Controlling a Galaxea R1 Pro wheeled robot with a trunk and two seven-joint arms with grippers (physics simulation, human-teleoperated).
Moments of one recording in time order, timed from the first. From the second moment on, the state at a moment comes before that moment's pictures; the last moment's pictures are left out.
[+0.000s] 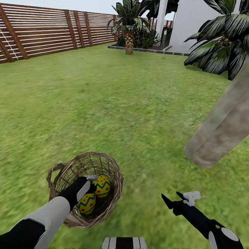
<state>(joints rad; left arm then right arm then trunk) -0.84 0.00 -0.32 -0.37 0.47 0.58 0.34 -0.04 0.06 -0.35 -1.58 0.03 0.38 0.69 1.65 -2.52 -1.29</state>
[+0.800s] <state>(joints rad) -0.84 0.00 -0.32 -0.38 0.47 0.58 0.35 -0.04 0.06 -0.35 -1.58 0.03 0.38 0.69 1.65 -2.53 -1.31</state>
